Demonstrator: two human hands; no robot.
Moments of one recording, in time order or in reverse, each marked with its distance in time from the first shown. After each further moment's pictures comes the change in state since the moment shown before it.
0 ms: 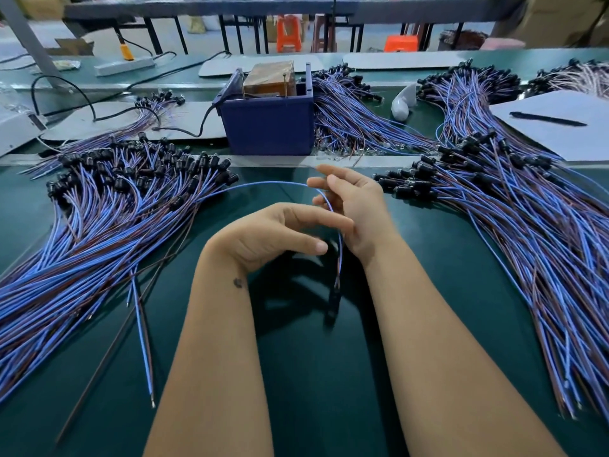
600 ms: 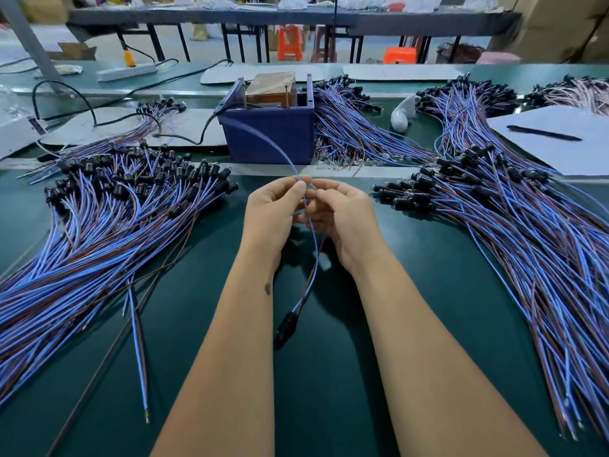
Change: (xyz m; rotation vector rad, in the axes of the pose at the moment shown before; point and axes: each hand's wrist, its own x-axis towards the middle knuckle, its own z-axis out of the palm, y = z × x) left_hand 0.037 -0.001 0.013 -0.149 0.904 0.146; right_hand -0.004 0.003 0.012 -0.020 -0.046 0.006
